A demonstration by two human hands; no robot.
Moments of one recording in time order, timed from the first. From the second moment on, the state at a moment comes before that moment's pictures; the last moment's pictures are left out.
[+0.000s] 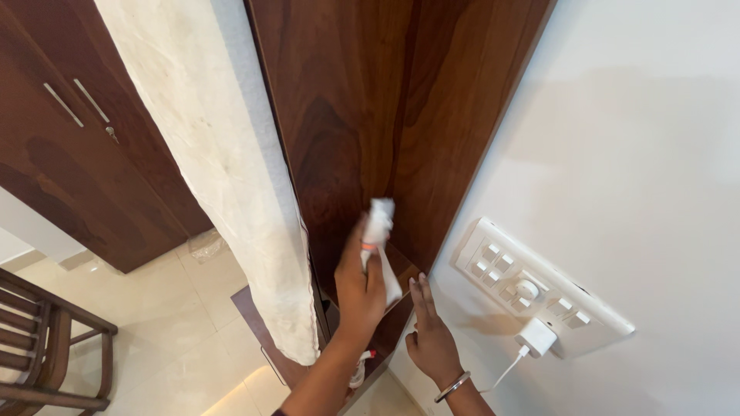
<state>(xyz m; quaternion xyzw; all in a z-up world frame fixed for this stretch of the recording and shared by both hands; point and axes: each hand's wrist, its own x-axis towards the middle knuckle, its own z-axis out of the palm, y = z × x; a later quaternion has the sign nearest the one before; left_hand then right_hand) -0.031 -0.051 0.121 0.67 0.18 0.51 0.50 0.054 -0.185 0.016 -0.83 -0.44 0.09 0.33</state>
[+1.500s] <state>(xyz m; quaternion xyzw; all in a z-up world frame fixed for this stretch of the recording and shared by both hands) 0.106 0.002 0.188 0.67 -0.13 0.64 0.35 0.110 -0.164 0.354 -0.72 -0.50 -0.15 0.45</state>
